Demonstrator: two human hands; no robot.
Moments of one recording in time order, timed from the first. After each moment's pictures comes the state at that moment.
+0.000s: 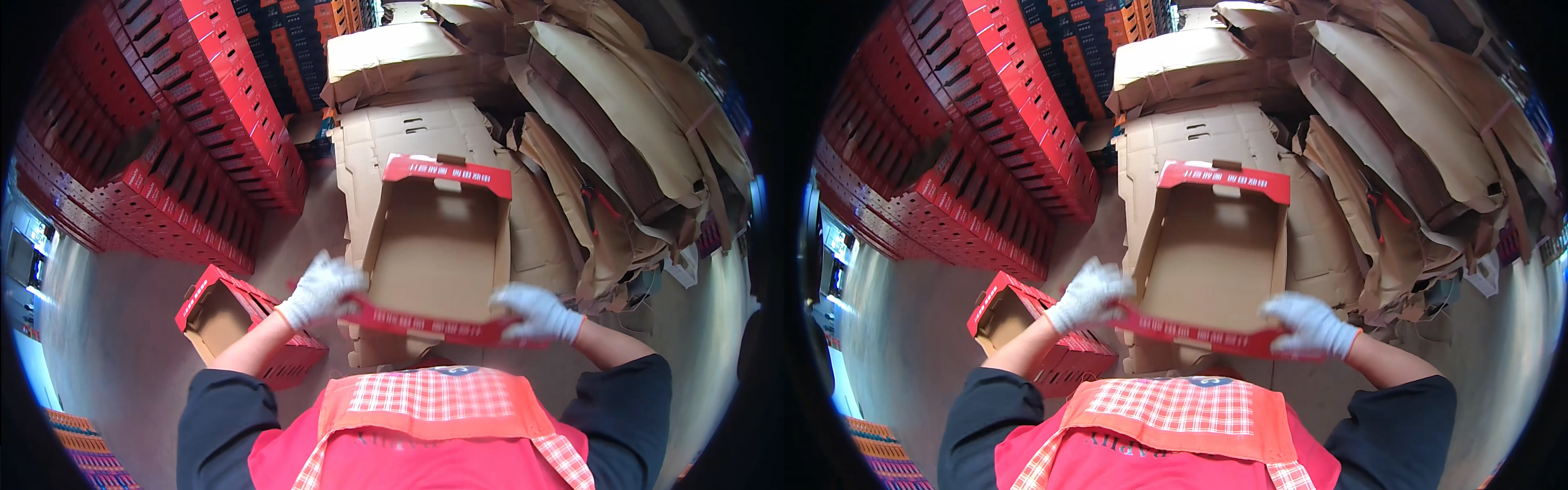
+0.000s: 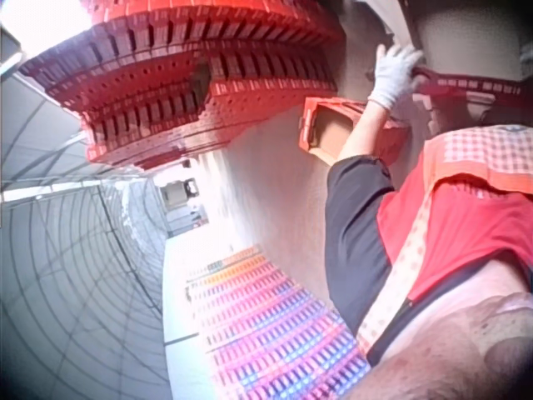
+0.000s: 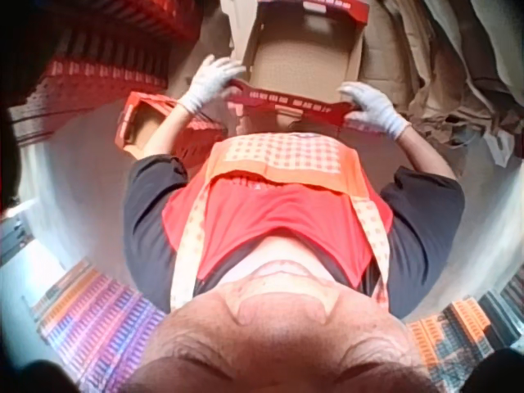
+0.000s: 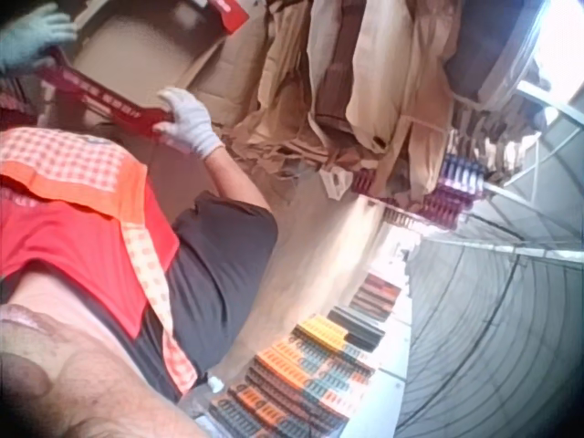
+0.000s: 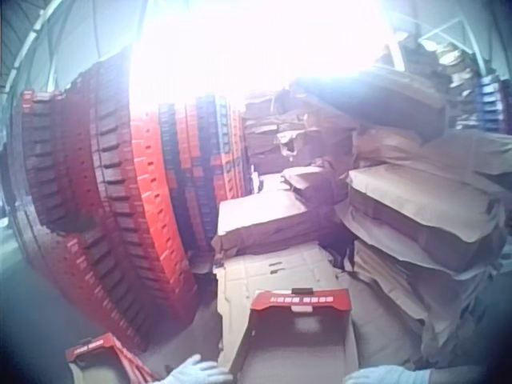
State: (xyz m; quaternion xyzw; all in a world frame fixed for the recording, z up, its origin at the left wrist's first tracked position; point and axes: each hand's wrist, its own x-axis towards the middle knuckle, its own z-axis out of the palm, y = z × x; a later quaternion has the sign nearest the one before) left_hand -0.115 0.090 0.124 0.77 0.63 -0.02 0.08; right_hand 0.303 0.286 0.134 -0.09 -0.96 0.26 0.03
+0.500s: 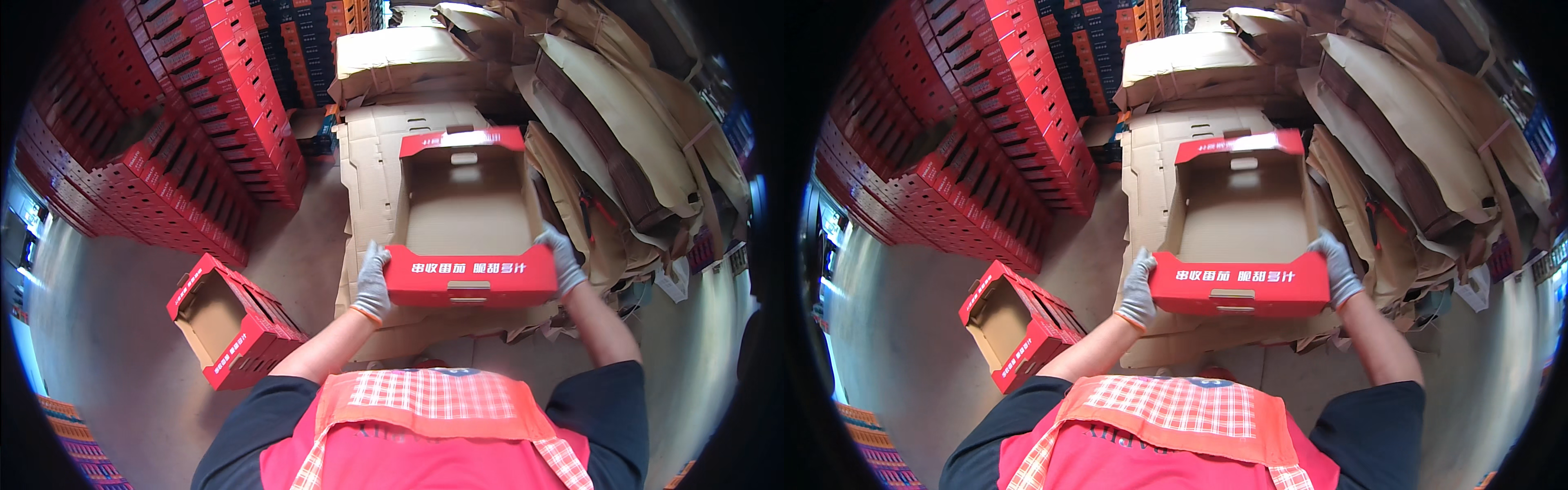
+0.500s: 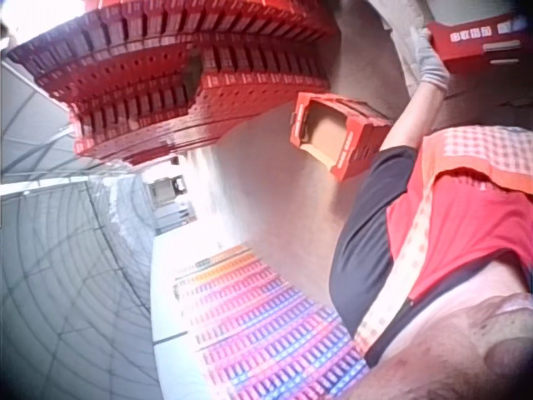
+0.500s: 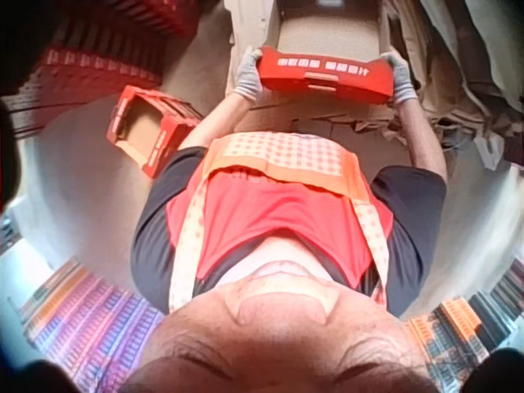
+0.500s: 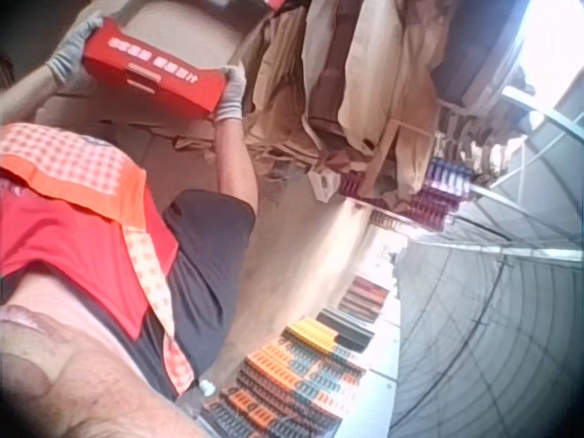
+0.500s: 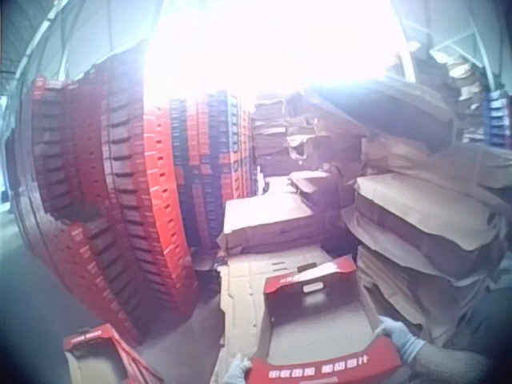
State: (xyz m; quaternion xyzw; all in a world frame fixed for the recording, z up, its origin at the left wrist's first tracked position) left_hand -0.012 0.154 0.061 0.04 0.45 0.78 0.43; right_hand 0.274 0.367 0.130 -0.39 -0.46 0.73 0.33
